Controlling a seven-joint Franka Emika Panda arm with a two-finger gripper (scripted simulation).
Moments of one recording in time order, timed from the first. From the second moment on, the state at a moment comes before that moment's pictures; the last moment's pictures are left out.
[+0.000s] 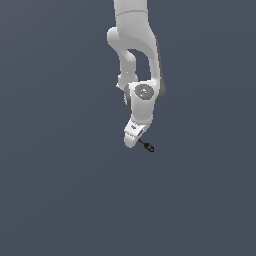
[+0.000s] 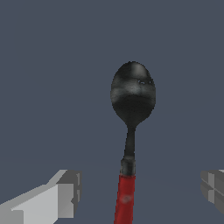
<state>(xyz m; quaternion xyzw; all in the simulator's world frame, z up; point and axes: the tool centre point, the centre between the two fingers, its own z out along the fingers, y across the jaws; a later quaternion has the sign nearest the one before) -0.079 0.057 0.048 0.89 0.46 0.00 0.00</state>
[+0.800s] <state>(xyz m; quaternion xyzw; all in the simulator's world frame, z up) -0.080 0.058 0.011 0.89 0.46 0.00 0.00</state>
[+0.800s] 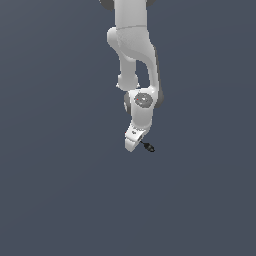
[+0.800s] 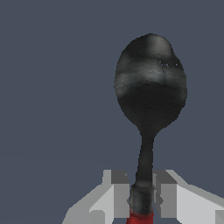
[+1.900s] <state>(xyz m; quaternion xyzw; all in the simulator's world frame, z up) -0.007 0.065 0.055 0.86 0.50 0.11 0.02</state>
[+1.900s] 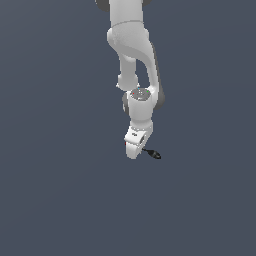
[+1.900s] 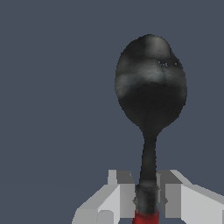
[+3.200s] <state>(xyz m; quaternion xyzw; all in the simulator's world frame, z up) 0.130 0.083 0.262 0.72 0.54 0.42 0.07</state>
